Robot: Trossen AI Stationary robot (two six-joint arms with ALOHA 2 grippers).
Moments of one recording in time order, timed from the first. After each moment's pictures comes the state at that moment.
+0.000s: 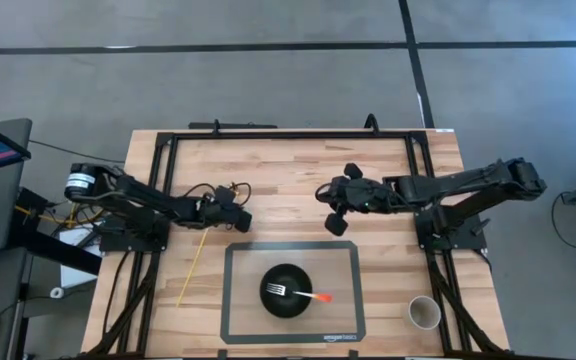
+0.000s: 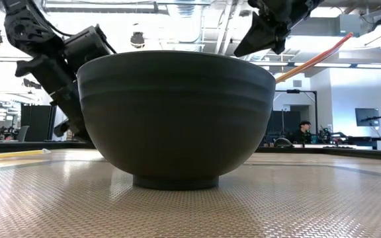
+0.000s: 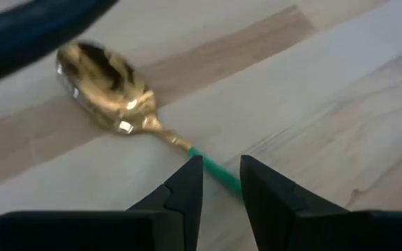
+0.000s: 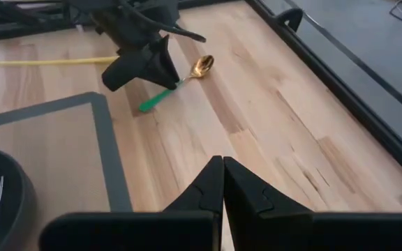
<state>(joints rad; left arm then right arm) -0.02 1.47 0.41 0.08 -0.52 -0.87 0.09 1.27 0.94 -0.31 0.39 0.23</state>
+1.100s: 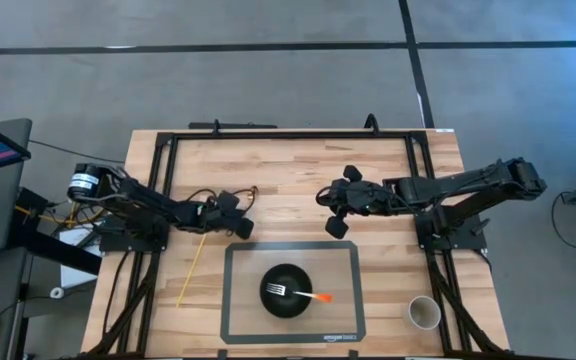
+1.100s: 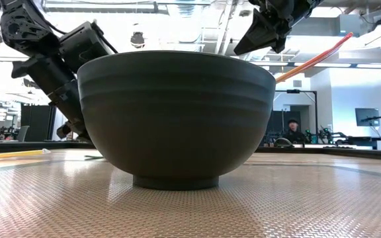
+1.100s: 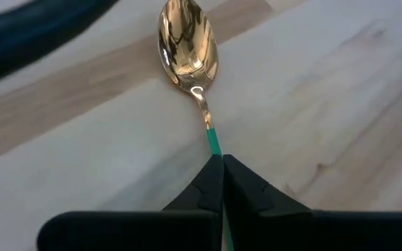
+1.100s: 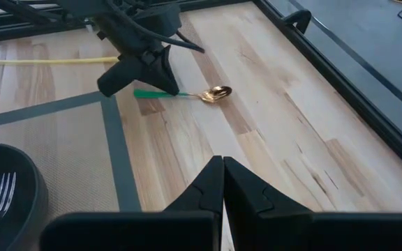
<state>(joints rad) -0.09 1.51 0.41 0.12 -0.51 -0.84 0.10 1.28 0.94 -0.31 0.39 0.24</state>
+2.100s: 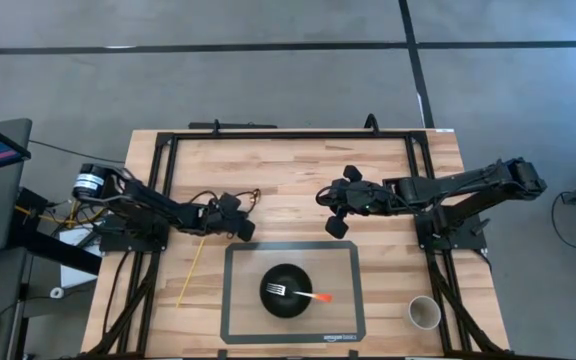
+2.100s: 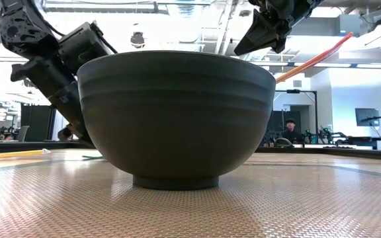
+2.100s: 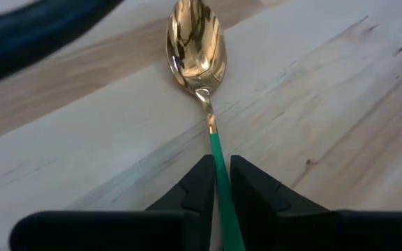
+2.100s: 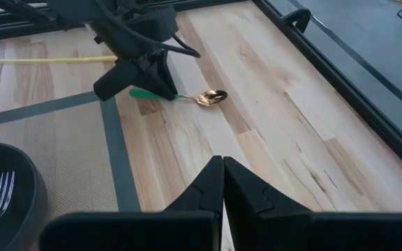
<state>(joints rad) -0.10 1.56 0.41 0.19 -0.52 -0.85 0.10 1.28 0.94 -0.31 0.39 0.24</state>
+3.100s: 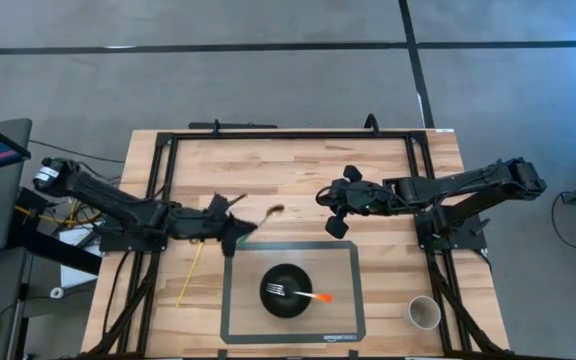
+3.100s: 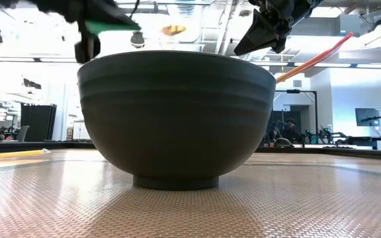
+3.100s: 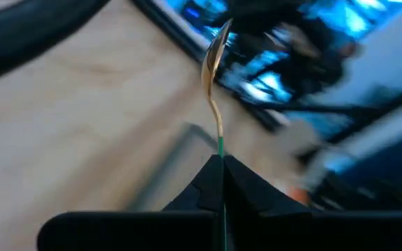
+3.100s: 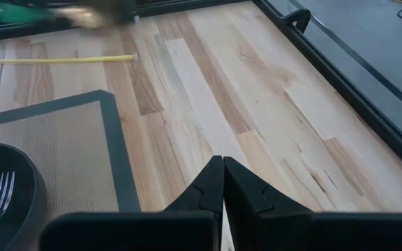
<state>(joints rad) -0.36 1.07 0.57 0.17 -0.43 -0.81 0.10 1.28 0.94 -0.31 0.39 0.24</state>
